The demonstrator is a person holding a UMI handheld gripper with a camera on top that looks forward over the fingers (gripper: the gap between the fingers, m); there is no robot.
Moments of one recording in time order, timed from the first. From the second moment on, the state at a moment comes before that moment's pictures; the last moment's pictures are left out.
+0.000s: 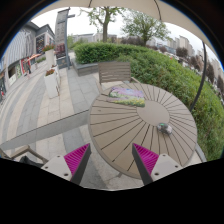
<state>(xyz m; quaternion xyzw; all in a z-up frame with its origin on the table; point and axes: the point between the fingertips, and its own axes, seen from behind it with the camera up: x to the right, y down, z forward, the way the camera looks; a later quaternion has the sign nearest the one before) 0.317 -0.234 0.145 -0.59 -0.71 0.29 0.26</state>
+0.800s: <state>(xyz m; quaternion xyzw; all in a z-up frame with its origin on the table) 0.236 0.027 0.066 -0.66 -0.57 0.28 0.39</state>
